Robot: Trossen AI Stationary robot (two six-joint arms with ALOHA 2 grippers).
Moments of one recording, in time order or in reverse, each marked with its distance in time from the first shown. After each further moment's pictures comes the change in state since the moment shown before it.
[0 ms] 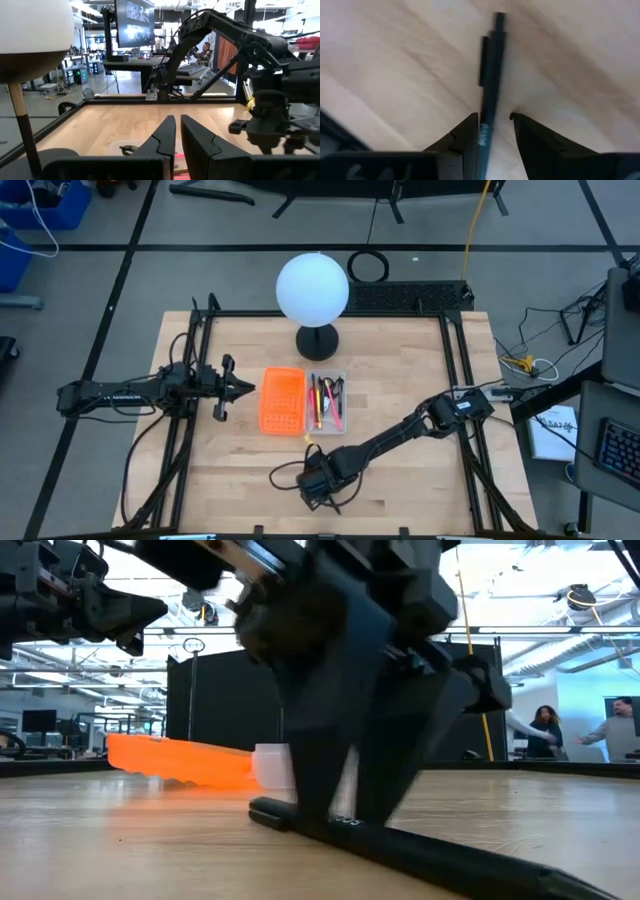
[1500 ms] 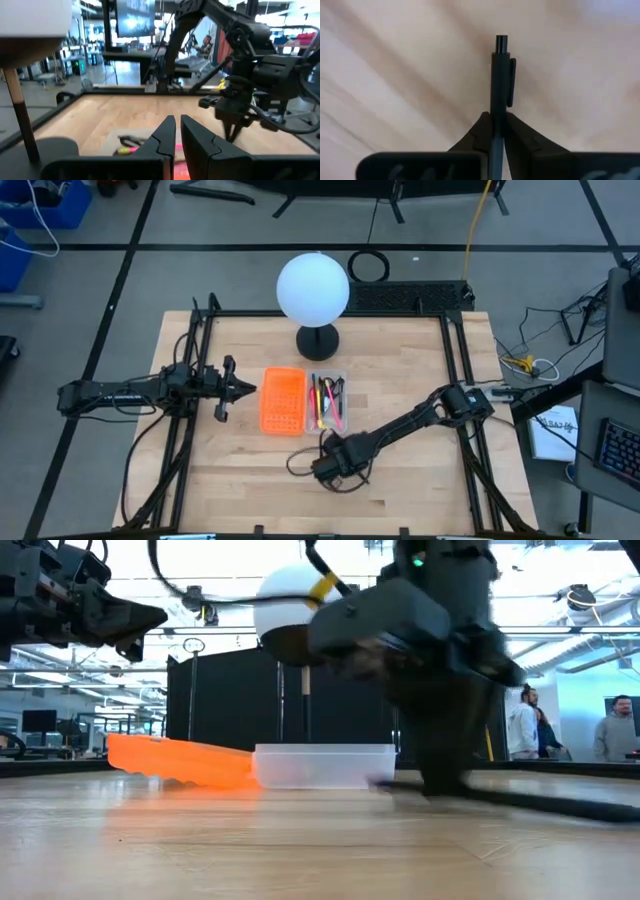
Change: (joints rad) left arm 0.000 0.000 0.000 -0.046 0.000 -0.019; right arm -0.035 -0.160 -0.146 -0.150 0.122 -0.141
